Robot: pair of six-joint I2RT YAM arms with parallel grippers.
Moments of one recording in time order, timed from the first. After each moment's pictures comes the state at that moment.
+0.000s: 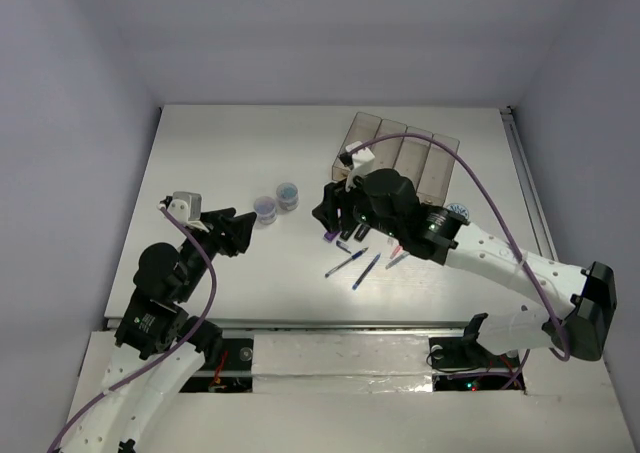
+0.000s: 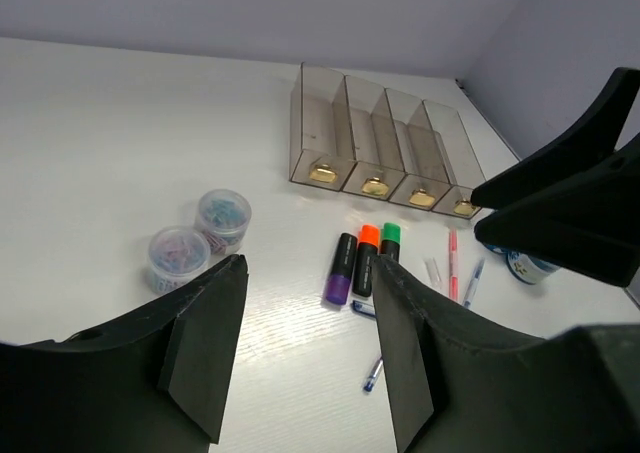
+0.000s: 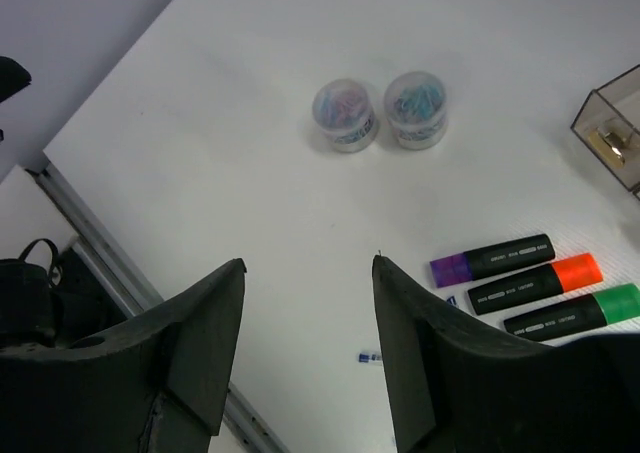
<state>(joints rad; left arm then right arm) -0.44 0.35 0.63 -0.29 -0.01 -0.35 0.96 1.31 1.16 -0.22 0.14 0.35</state>
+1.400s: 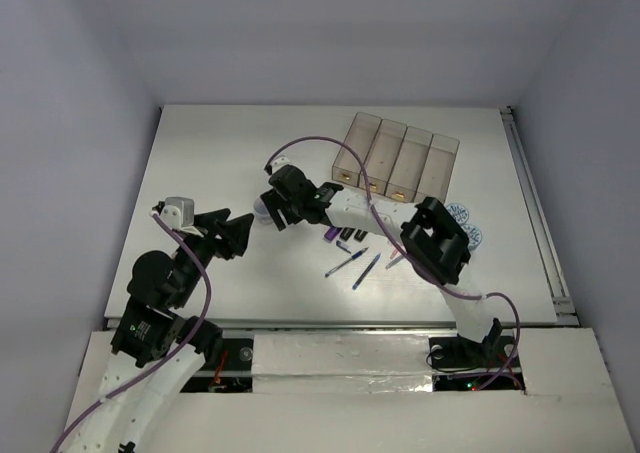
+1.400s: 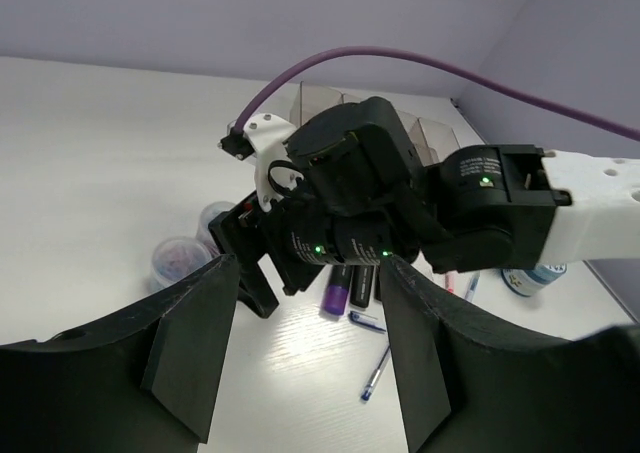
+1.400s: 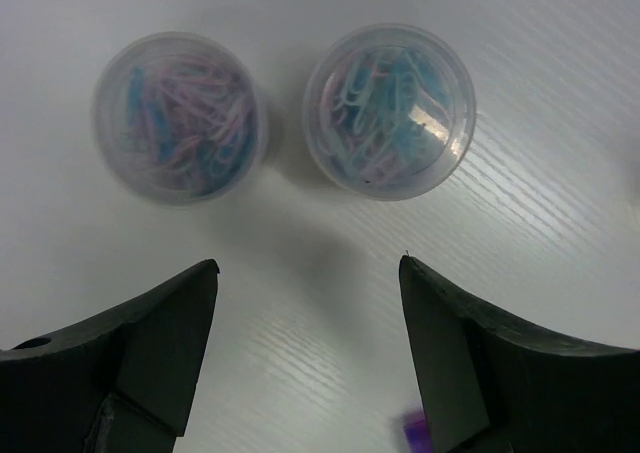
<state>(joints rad) -0.44 0.30 0.63 -0.29 -0.03 -0.36 0.94 2.16 1.72 -0.35 0.27 0.23</state>
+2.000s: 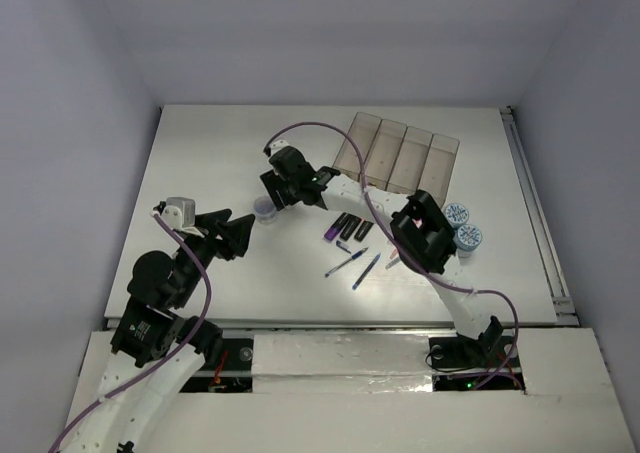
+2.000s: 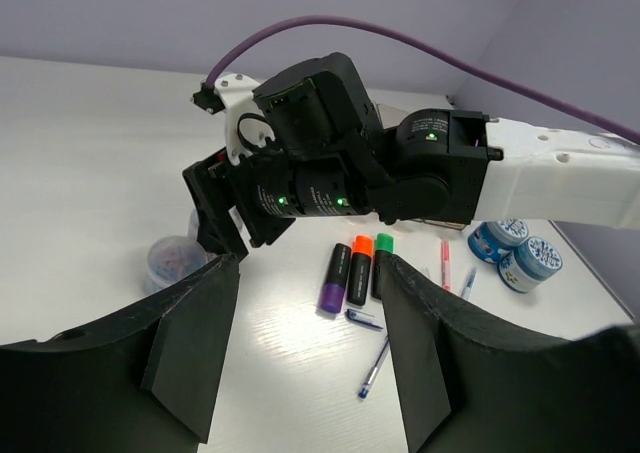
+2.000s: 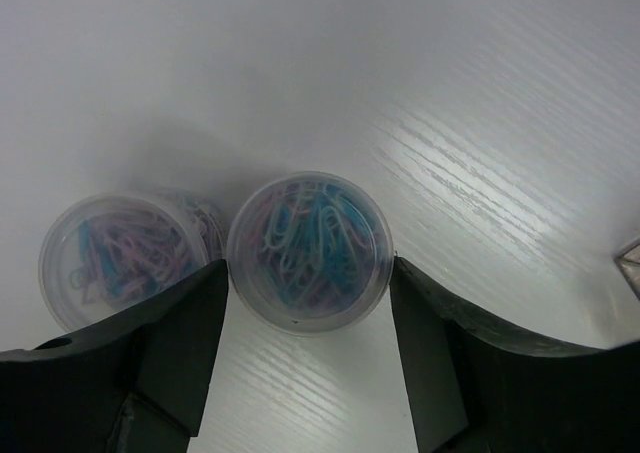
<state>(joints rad) -0.46 0.30 0.63 -0.29 -0.03 -0.36 0.87 2.32 1.95 -0.37 0.23 0.18</state>
